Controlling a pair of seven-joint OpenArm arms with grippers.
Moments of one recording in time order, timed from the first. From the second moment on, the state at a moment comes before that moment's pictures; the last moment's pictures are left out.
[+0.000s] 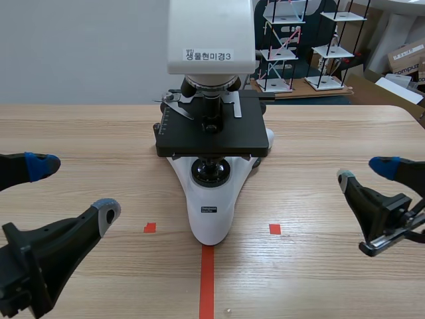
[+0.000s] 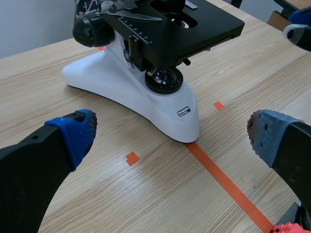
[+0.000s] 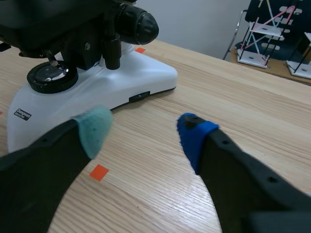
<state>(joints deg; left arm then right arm) 47.5 -32.6 -7.9 119.7 -24.3 -27.4 -7.2 -29.6 27.9 5.9 92.0 12.3 25.1 24.6</state>
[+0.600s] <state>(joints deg) 47.5 -32.6 -7.9 119.7 -24.4 -27.4 -7.2 -7.8 24.0 -10.3 72.9 11.8 19.0 31.5</state>
